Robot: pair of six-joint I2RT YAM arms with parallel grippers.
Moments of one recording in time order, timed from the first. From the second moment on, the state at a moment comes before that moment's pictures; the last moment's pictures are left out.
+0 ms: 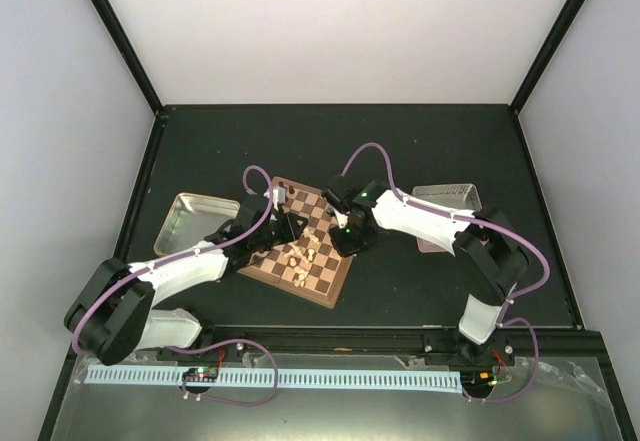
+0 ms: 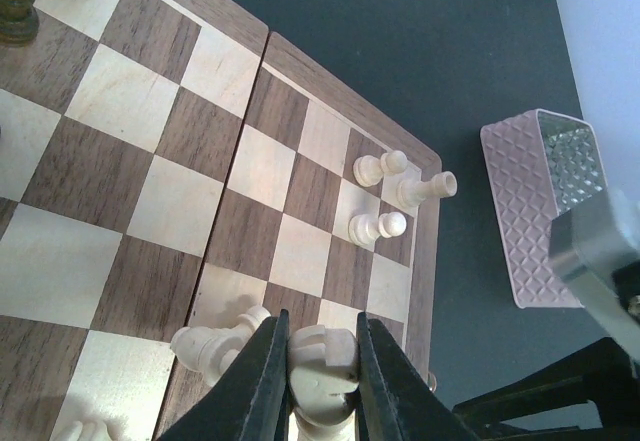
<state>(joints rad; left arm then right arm) -0.60 1.27 0.51 0.16 0.16 -0.82 0.84 1.76 1.26 -0.90 -0.16 0.42</state>
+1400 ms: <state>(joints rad) -0.60 1.27 0.51 0.16 0.16 -0.81 0.88 1.78 1.25 -0.81 0.11 0.51</state>
